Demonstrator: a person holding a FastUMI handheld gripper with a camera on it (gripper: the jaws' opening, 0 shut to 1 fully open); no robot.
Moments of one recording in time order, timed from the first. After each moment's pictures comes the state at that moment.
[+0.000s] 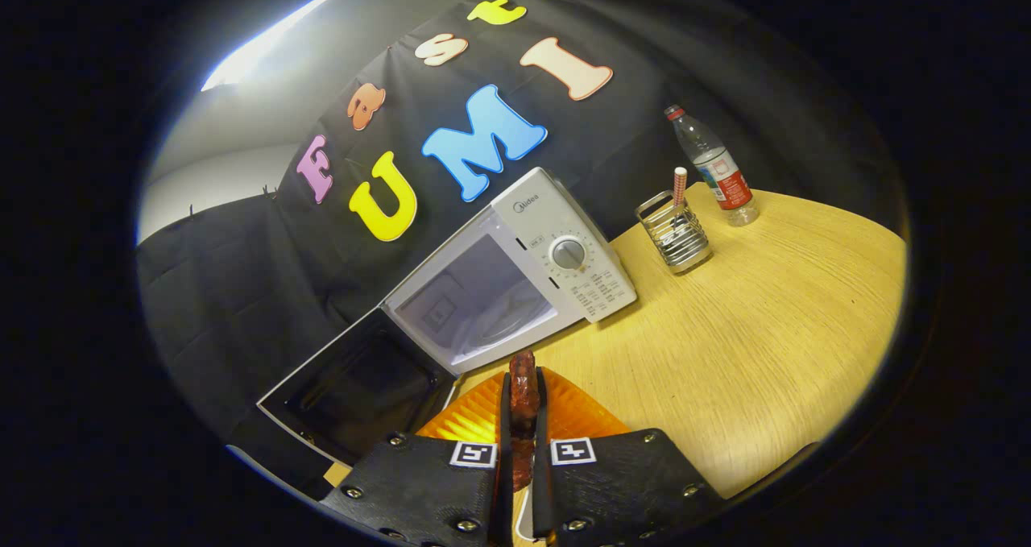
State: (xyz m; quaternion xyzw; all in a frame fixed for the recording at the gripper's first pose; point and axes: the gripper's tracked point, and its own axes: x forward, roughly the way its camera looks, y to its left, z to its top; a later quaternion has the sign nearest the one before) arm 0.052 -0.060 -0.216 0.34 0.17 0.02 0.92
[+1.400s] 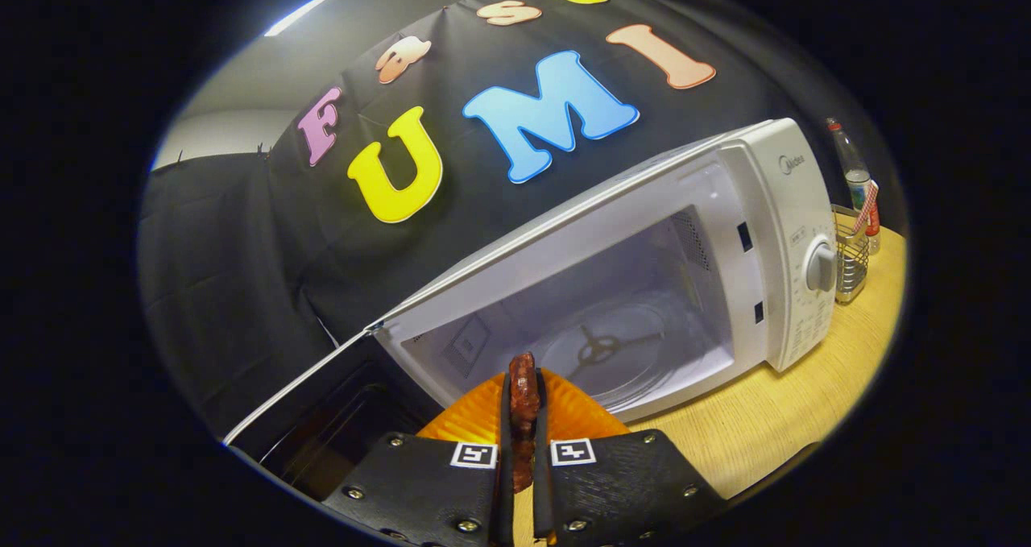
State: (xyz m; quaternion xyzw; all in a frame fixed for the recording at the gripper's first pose) arm 0.295 0.082 -0.225 0.26 0.16 -0.01 0.95
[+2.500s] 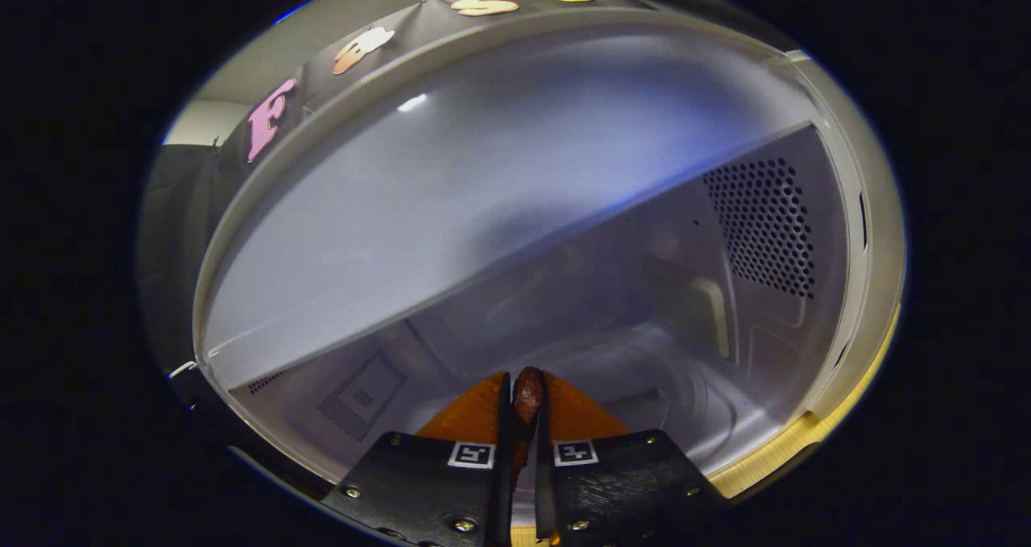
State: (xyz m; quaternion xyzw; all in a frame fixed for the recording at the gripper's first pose) arm 0.410 0.019 -0.286 0.24 0.13 -0.11 0.96
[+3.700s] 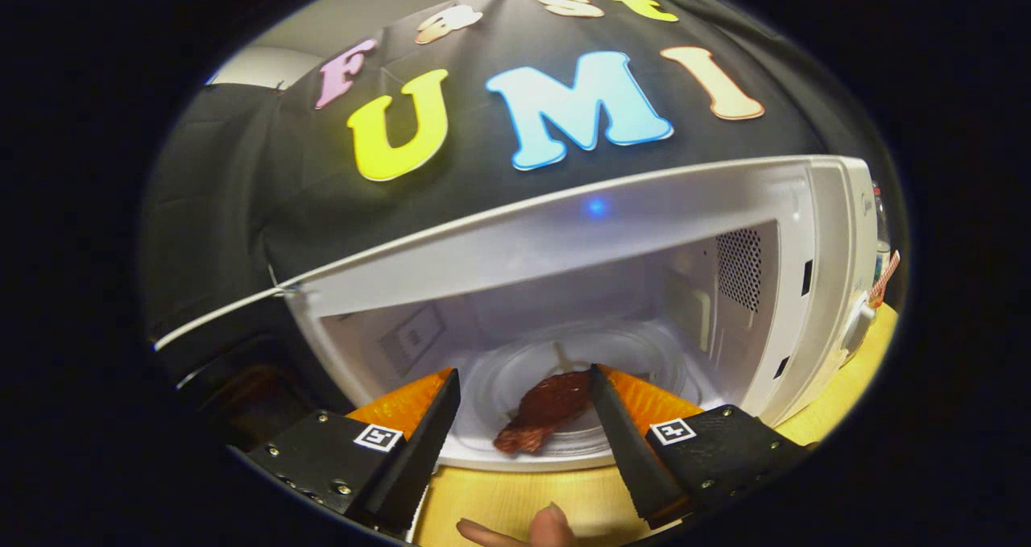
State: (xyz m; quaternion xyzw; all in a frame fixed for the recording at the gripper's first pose) arm 0.321 0.088 -0.237 0.13 0.16 0.00 0.98
